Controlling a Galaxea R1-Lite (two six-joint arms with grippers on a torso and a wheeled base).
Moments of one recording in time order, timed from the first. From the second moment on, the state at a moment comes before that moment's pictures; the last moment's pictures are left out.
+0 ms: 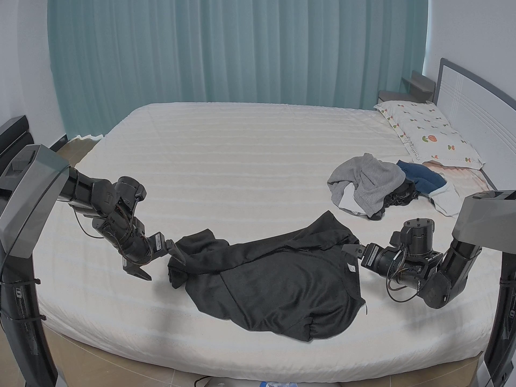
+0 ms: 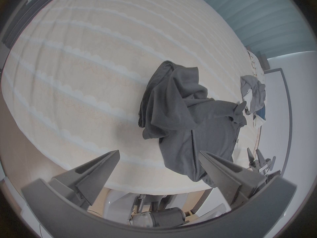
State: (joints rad) left arm -0.08 2.23 -1.42 0.47 -0.33 -0.49; right arm 0.28 2.23 -0.60 -1.17 0.10 0.65
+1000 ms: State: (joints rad) left arm -0.08 2.06 -0.82 -0.21 -0.34 -0.78; right arm 0.39 2.21 -0.41 -1.18 0.10 0.74
